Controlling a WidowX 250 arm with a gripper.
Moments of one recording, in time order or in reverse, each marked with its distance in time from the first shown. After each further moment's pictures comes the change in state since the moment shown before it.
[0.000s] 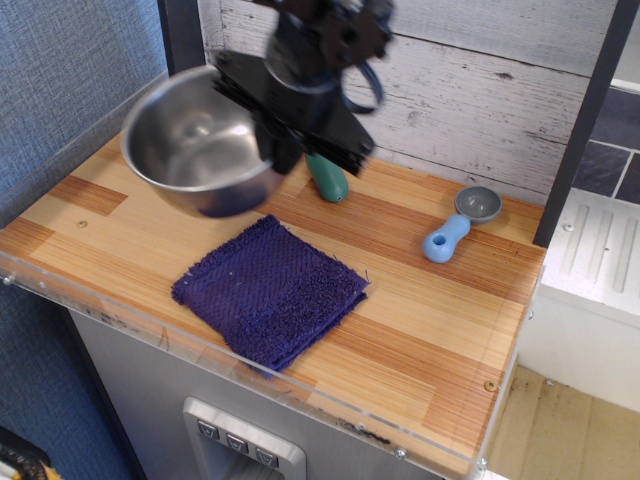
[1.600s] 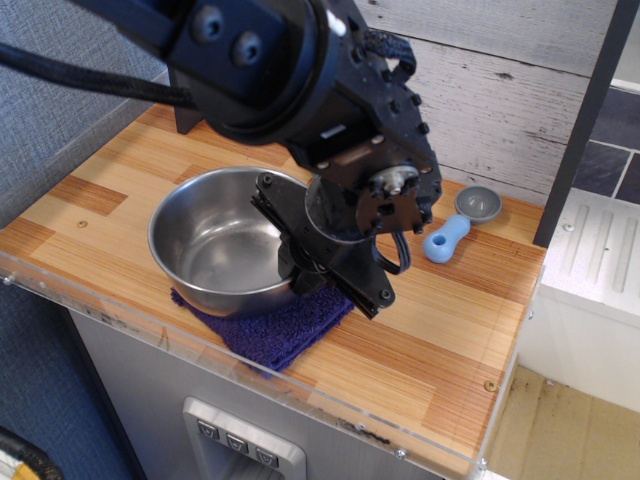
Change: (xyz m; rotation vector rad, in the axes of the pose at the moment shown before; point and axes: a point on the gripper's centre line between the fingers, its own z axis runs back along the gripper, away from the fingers) arm -0.054 -0.054 -0.018 -0.042 0.086 -0.212
